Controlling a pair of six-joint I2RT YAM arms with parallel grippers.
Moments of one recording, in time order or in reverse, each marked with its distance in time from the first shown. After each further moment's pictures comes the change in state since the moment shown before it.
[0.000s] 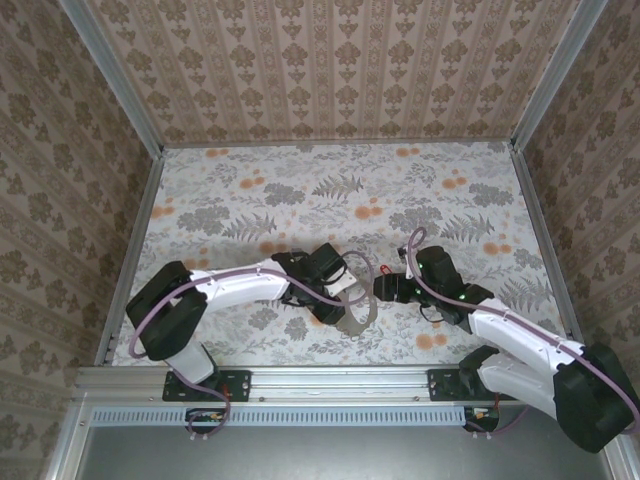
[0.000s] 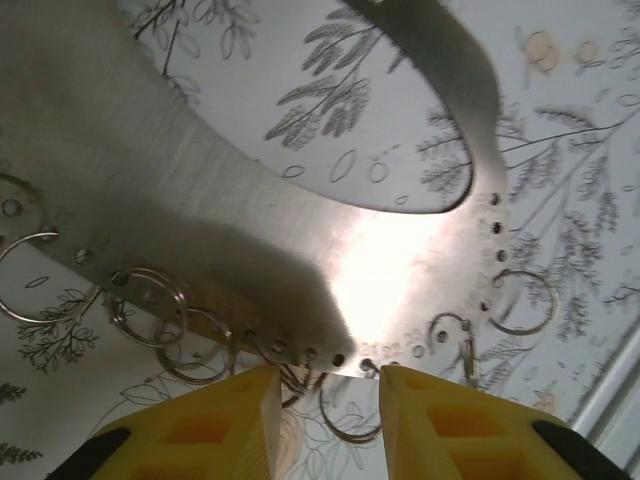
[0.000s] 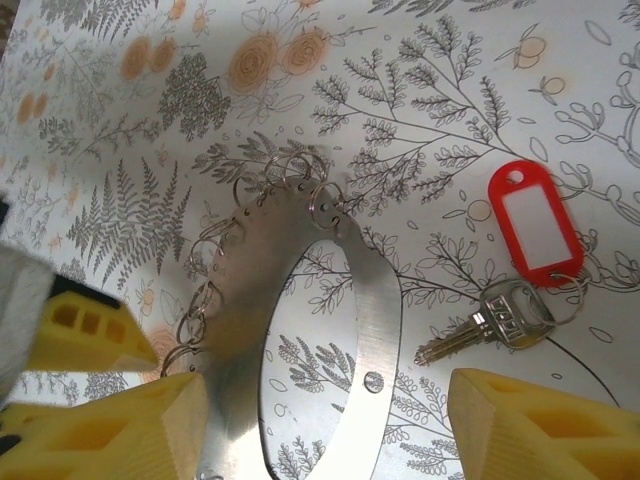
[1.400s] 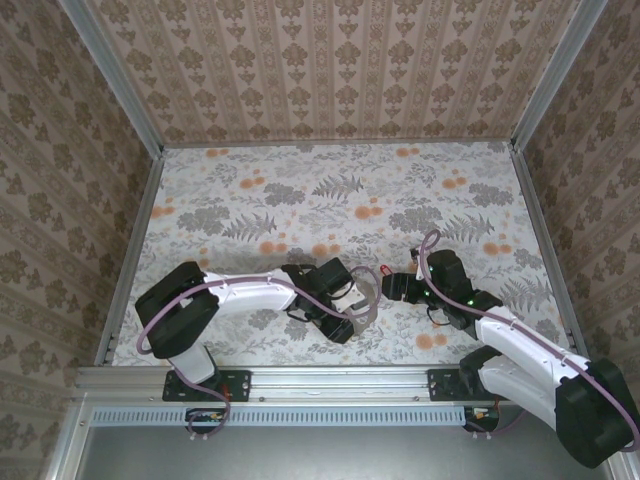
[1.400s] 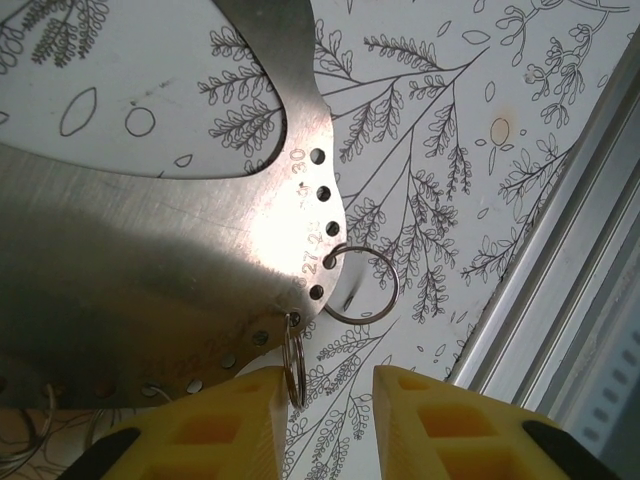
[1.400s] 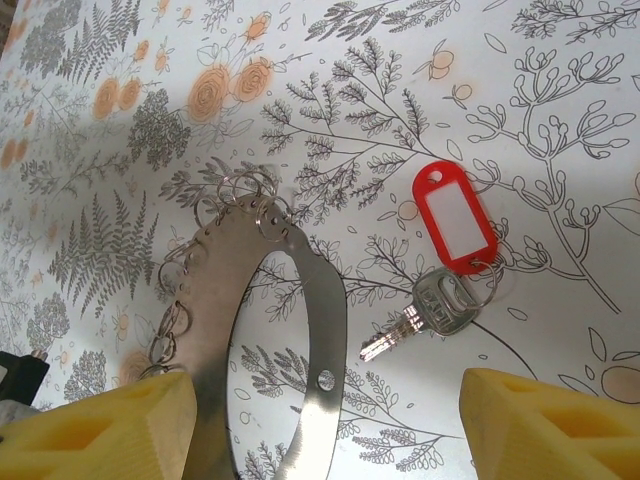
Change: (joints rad) left arm -0.073 0.061 -0.040 0.077 0.181 -0.096; right arm -0.072 -0.076 -0.058 0.002 0.005 0.027
